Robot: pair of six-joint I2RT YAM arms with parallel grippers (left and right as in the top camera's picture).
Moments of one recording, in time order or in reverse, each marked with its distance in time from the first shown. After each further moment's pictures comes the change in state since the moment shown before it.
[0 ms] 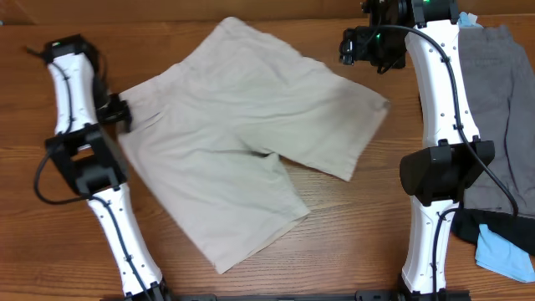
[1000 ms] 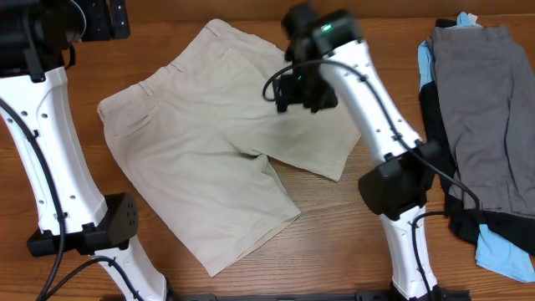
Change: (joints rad) left arm -0.222 -0.716 0.151 0.220 0.163 0.151; right arm 0.344 0.000 -0.132 -0.132 0.074 0.184
